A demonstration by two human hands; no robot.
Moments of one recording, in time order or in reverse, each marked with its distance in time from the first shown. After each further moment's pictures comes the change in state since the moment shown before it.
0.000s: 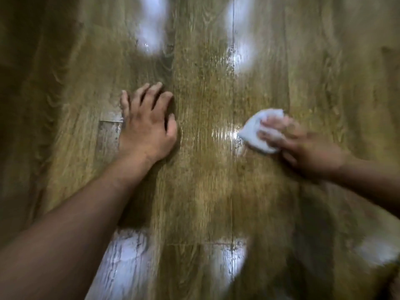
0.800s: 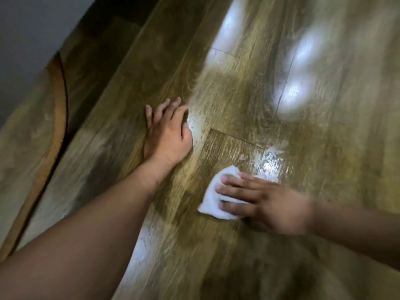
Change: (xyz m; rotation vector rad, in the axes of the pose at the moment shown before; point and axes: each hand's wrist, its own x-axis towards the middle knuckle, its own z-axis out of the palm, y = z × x) left_hand -0.055 -0.136 -0.053 -0.047 0.193 -0.337; right_hand 0.131 -0.177 0.021 0.033 -0.277 -0.741
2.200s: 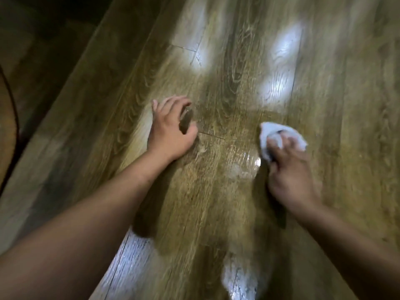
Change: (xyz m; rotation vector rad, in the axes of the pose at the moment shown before) left_hand 0.006 0.083 0.022 -0.256 -0.053 0.092; right_hand -0.069 0.006 0.005 0.234 0.467 1.246
